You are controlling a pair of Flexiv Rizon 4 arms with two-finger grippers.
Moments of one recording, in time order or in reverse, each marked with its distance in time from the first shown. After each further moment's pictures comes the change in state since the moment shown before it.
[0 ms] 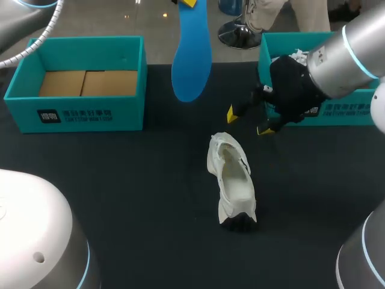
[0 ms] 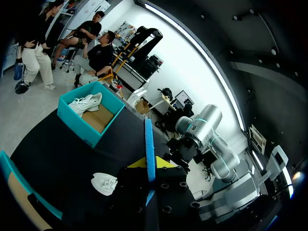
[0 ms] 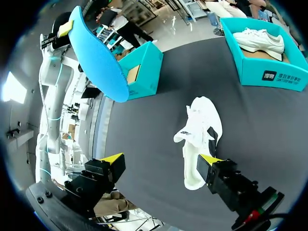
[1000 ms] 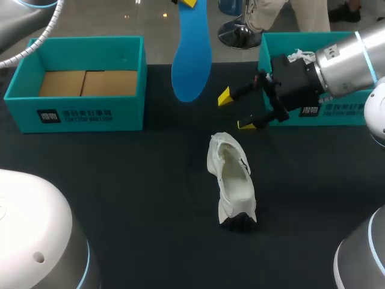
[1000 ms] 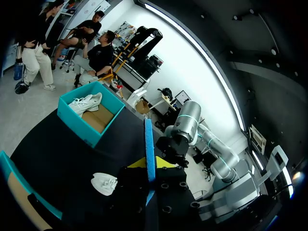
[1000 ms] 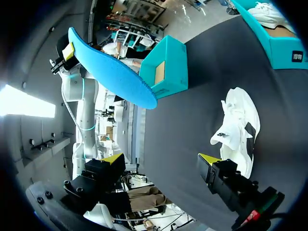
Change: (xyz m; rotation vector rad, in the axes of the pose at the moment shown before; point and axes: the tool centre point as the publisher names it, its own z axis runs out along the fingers) left arm 0.000 0.000 0.000 0.000 0.000 0.000; right arm 0.038 0.021 0.003 0.075 0.386 0.119
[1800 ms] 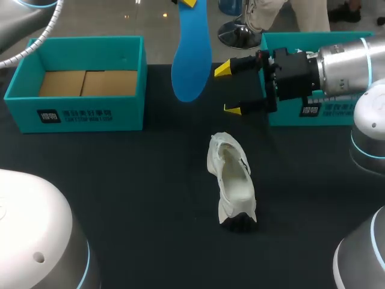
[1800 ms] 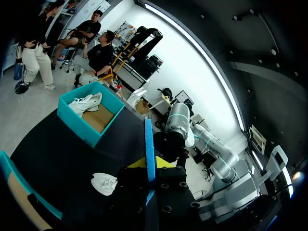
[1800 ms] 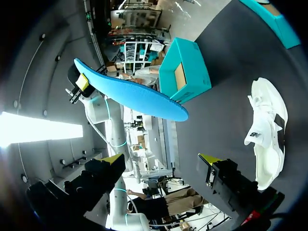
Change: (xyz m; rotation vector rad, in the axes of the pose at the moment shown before) left arm 0.000 0.000 0.000 0.000 0.000 0.000; right arm 0.046 0.028 -0.003 -0.021 0.276 0.192
